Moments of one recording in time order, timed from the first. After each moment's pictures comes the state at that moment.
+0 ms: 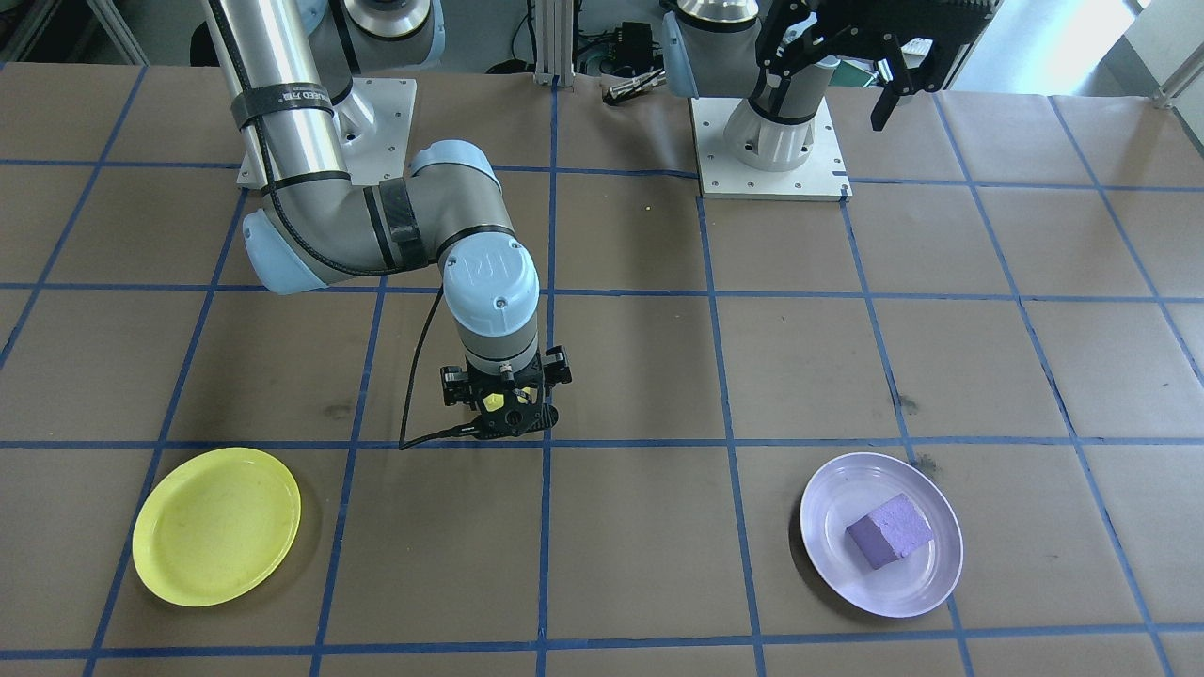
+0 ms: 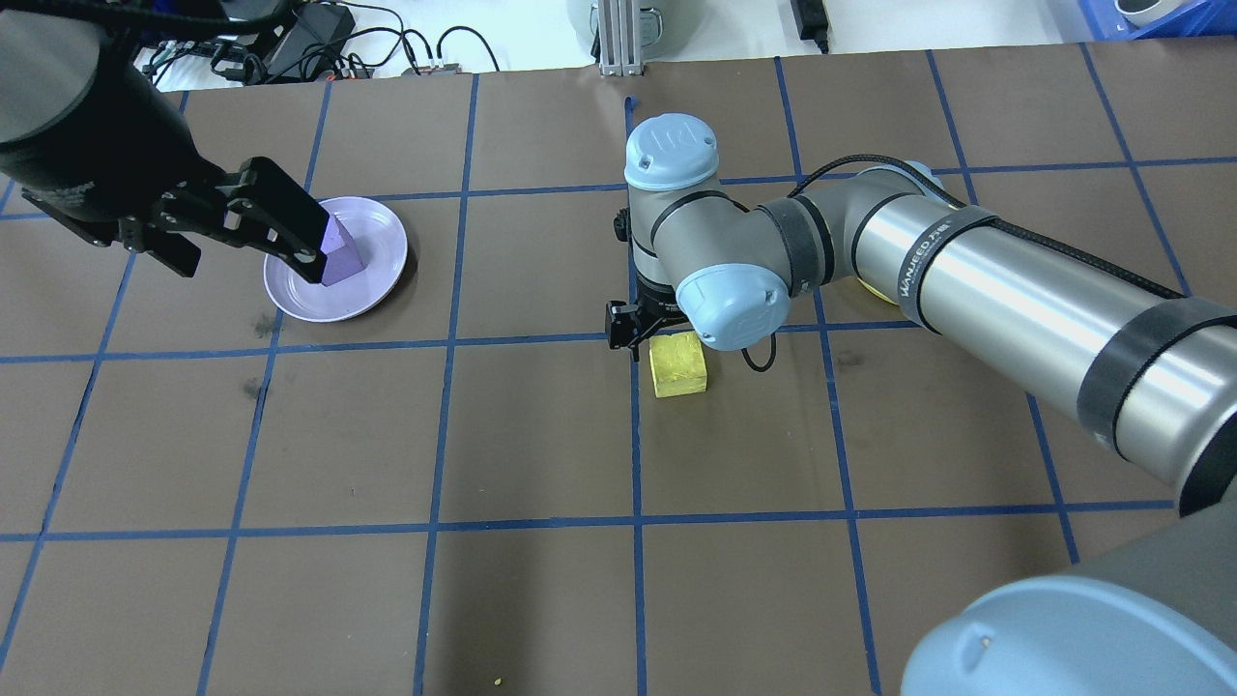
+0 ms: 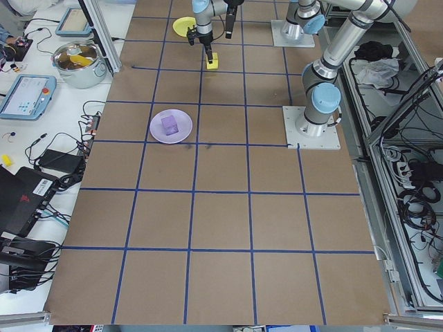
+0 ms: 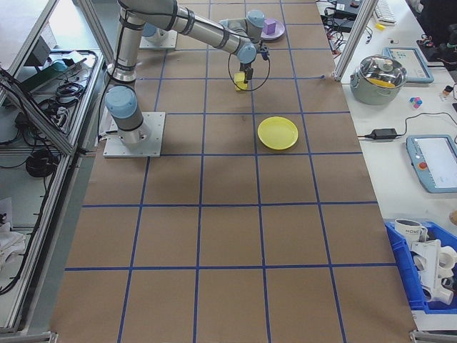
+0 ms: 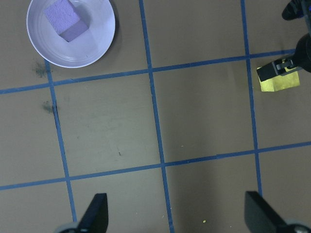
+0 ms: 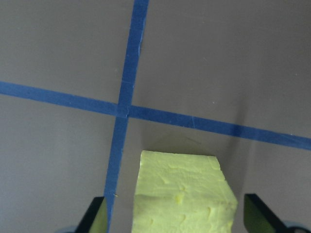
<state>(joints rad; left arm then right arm) -1.55 -1.36 -1.55 -1.75 1.53 0.14 1.90 -1.10 1.70 -2.06 -1.55 0.13</state>
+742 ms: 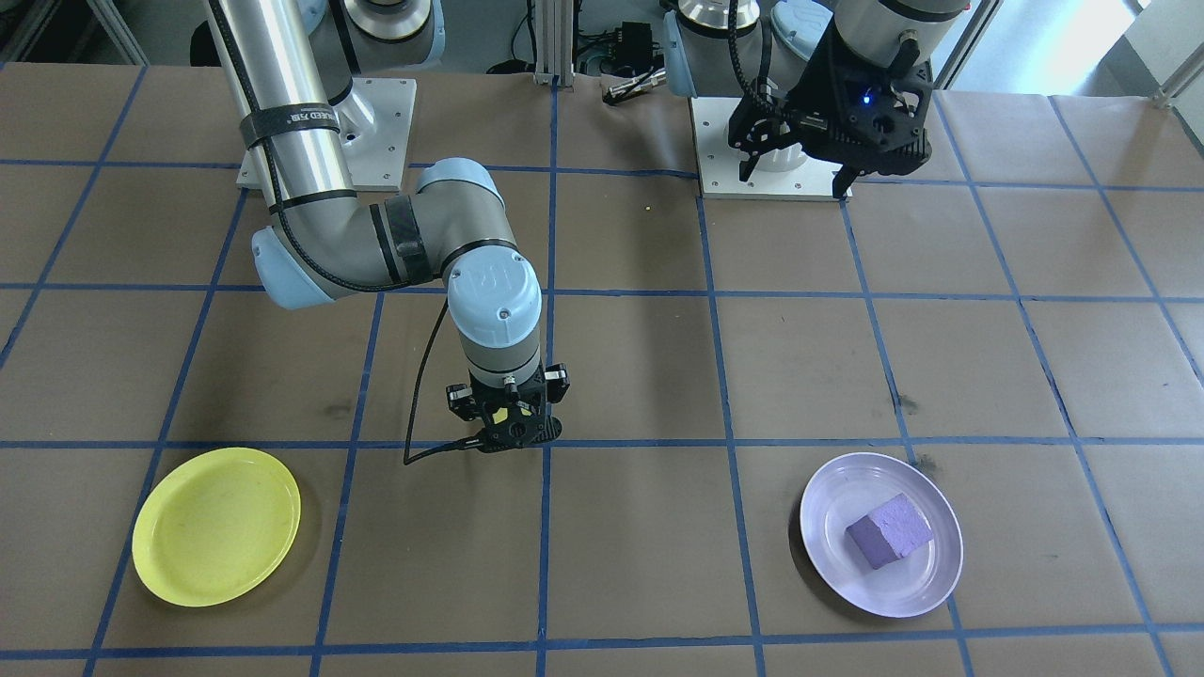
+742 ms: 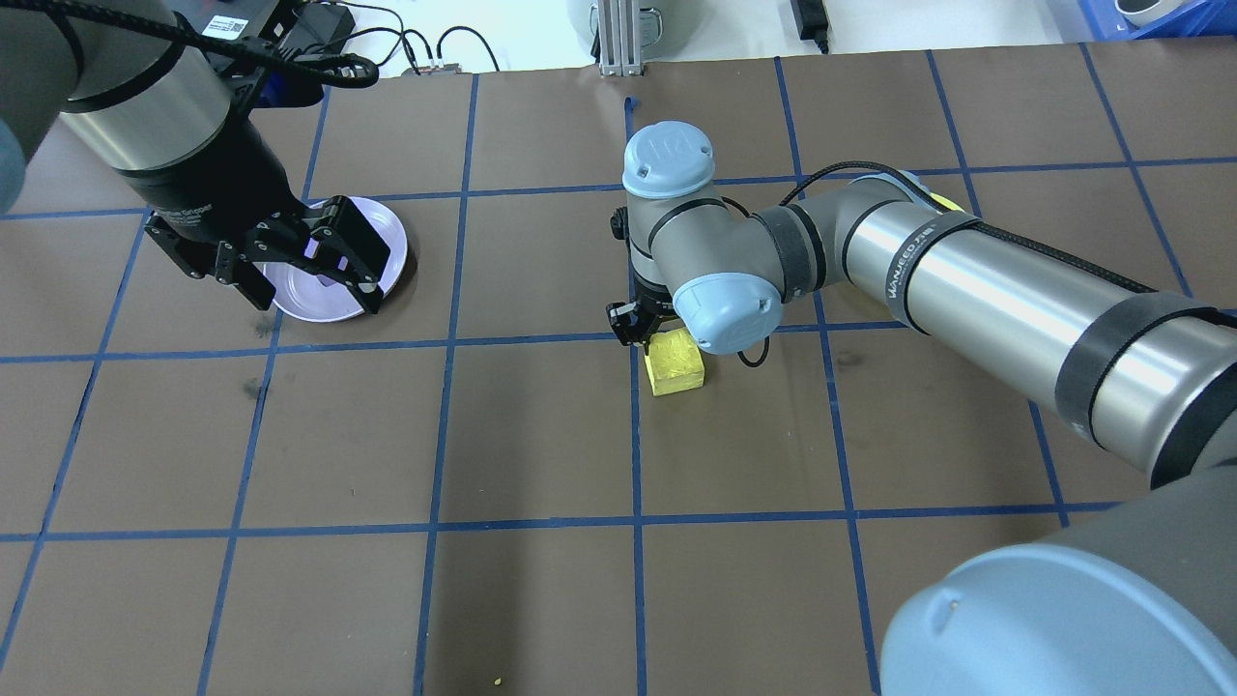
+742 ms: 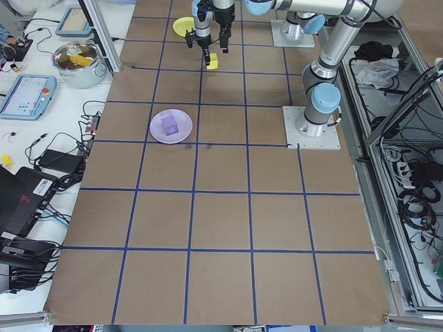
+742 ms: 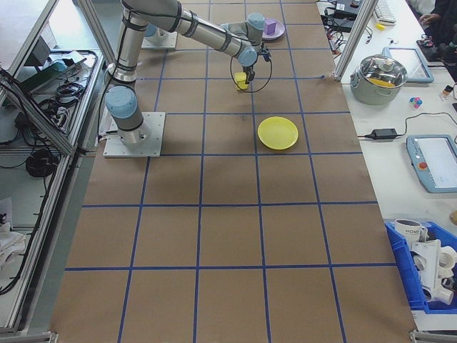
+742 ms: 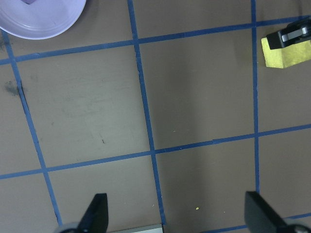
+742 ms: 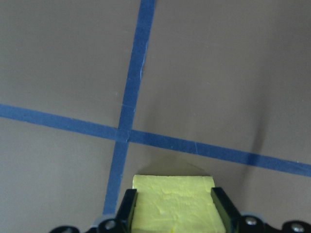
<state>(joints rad) -1.56 -1.48 -1.59 -1.75 1.51 0.14 1.90 -1.07 1.70 -2.13 -1.56 0.12</state>
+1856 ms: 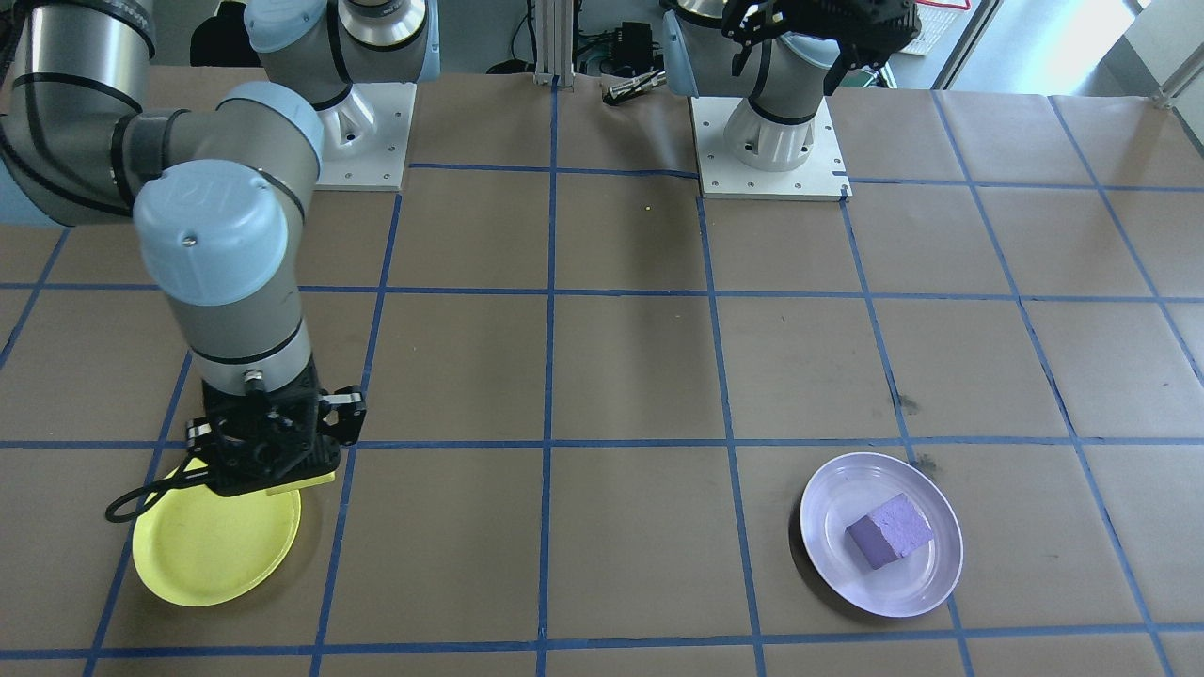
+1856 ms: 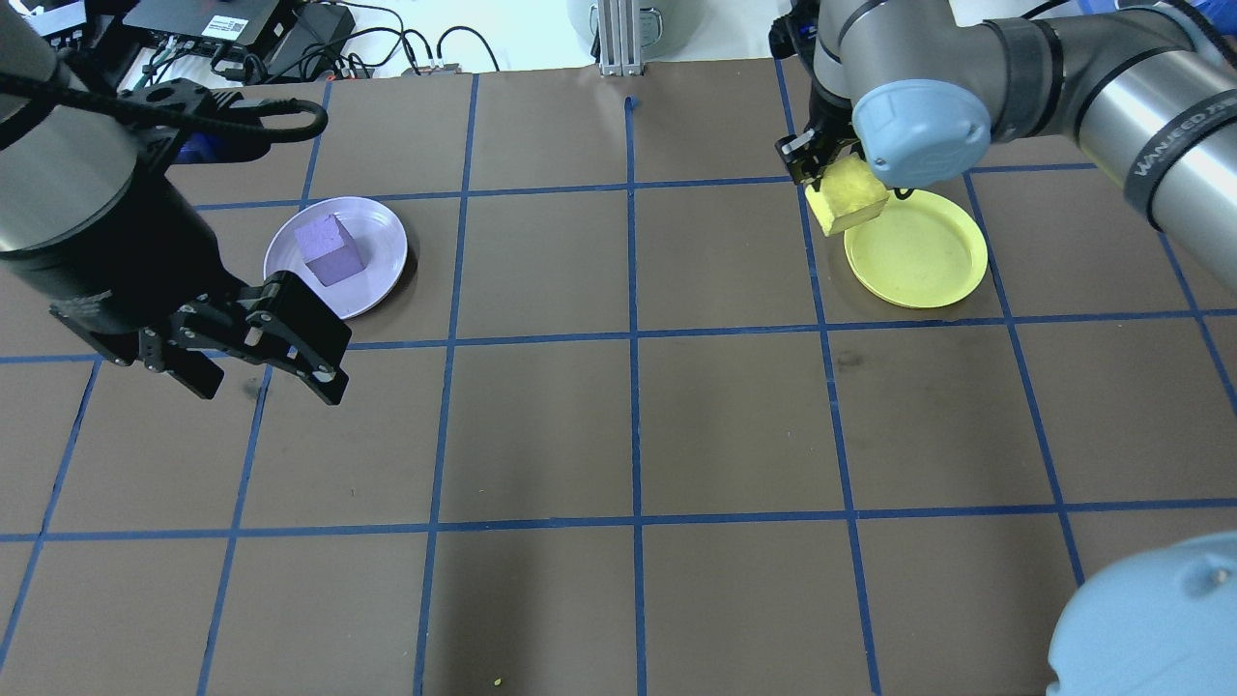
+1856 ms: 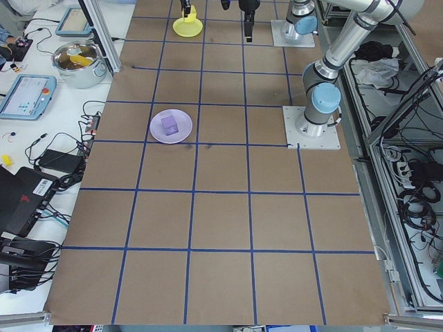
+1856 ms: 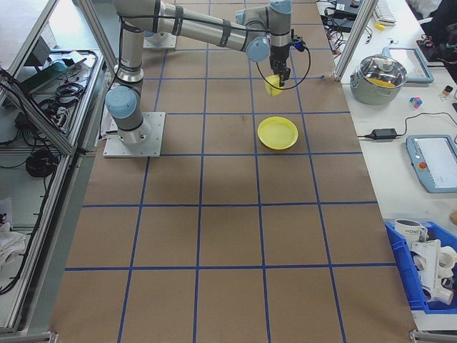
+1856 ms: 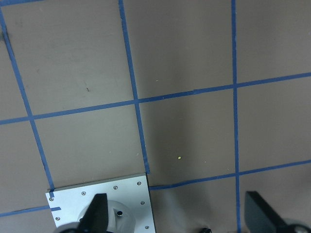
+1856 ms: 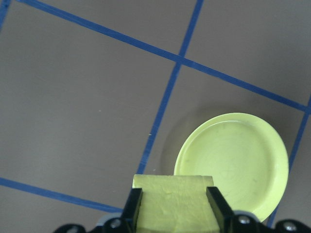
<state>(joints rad) -1.56 -1.31 -1.59 -1.96 1.49 0.14 1.63 -1.22 1.53 -2.03 -1.72 -0.29</state>
